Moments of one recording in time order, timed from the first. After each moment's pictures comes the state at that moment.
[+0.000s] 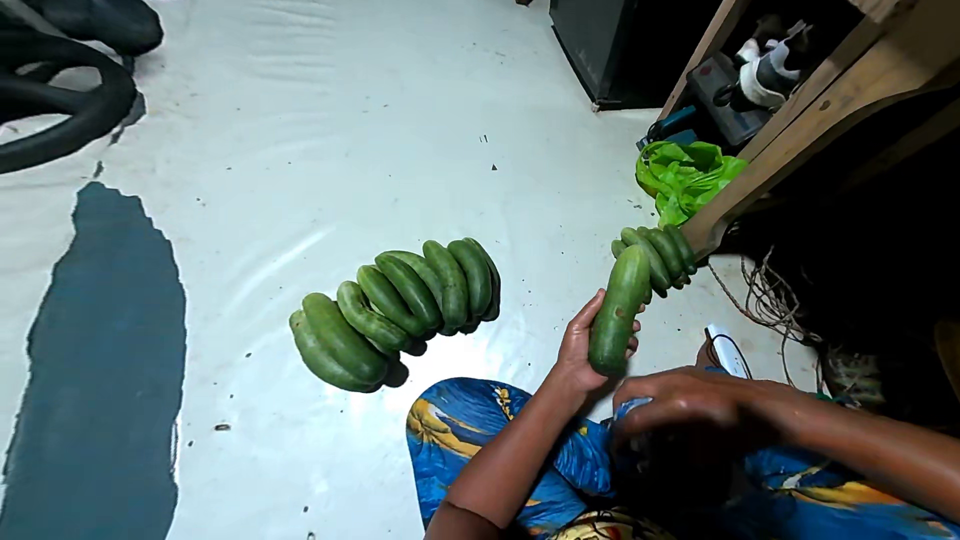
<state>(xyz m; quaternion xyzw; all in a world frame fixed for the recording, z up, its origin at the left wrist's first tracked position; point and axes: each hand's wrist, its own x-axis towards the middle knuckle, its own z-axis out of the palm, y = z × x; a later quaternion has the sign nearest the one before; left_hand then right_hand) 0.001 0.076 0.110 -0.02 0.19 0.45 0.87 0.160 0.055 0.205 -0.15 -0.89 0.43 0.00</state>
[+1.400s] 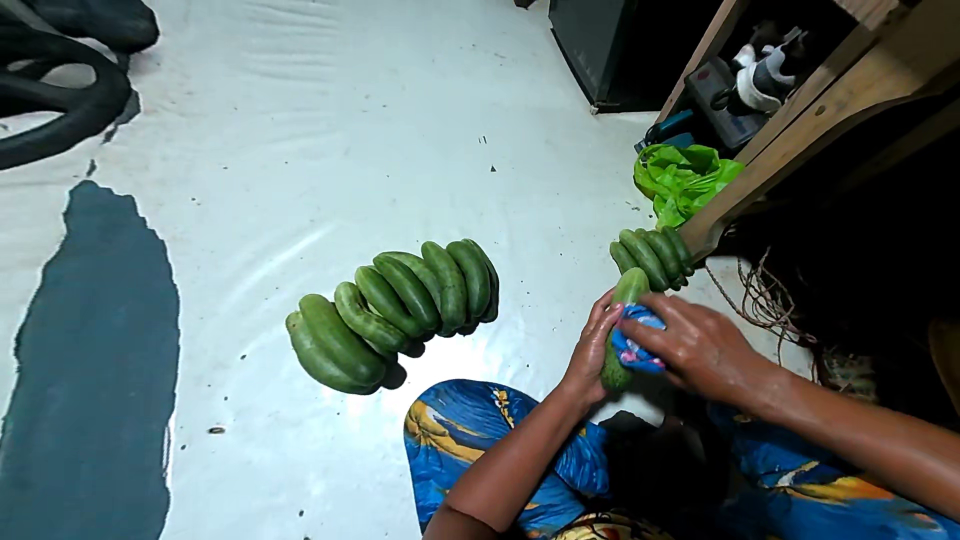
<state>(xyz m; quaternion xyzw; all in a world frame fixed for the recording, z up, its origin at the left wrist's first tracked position) 0.015 0.062 0.110 0.16 0.30 0.51 0.79 0.162 0.071 0.196 -0.34 -0.94 0.02 0.06</state>
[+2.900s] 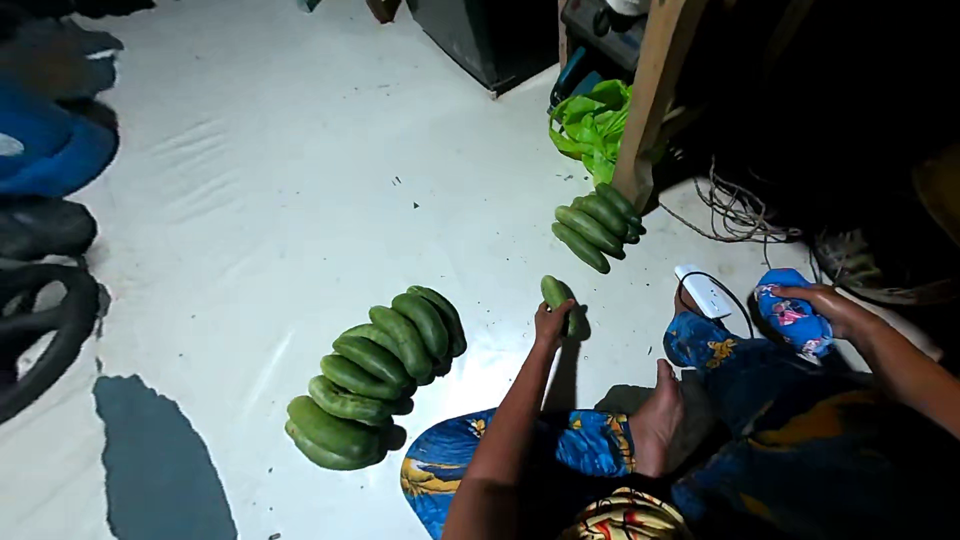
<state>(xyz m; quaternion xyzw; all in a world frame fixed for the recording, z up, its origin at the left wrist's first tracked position) 0.070 0.143 -0.034 0.33 0.64 0.30 0.63 0.481 0.006 0.058 -0.78 -0.19 0.50 0.33</state>
